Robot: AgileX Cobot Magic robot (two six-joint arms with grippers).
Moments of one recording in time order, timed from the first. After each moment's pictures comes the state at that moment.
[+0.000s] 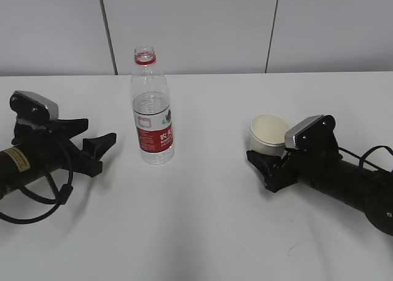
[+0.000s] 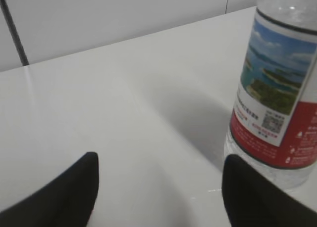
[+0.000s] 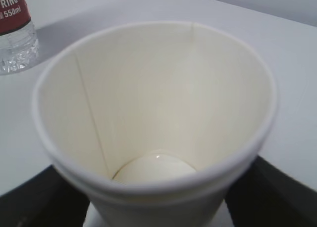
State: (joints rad) left arm -0.09 2.06 -0.61 0.54 -1.13 -0.08; right arm 0.08 2.20 -0.71 -0.49 -1.14 -0.03
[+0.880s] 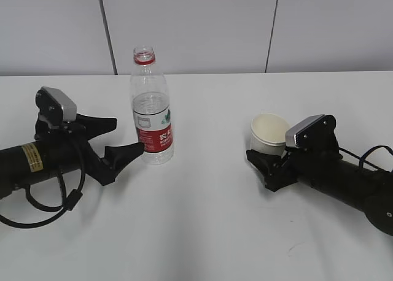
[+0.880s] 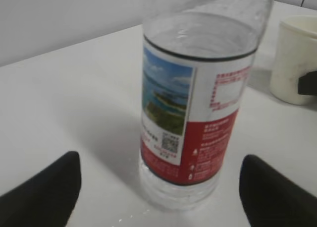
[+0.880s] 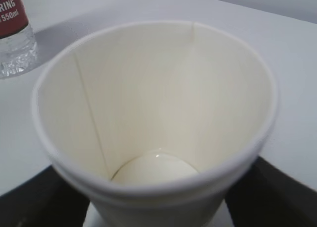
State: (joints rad) left arm -0.11 2.06 -0.68 0.82 -1.14 -0.21; right arm 0.08 2.20 -0.71 -0.49 -1.15 -0.01
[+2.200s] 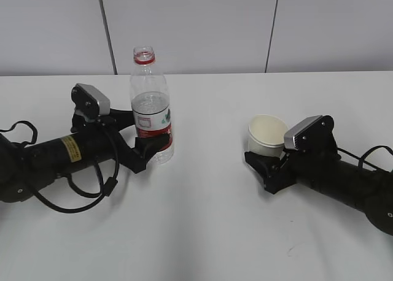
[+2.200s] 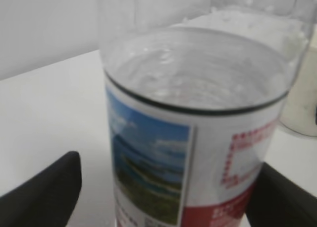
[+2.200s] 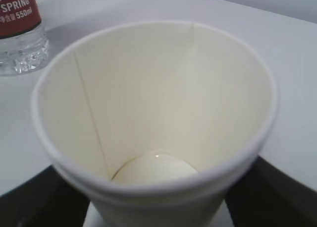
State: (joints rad) left arm -0.22 2.20 -0.86 0.73 -1.14 -0.23; right arm 0.08 2.20 -0.71 -0.52 -1.15 -0.01
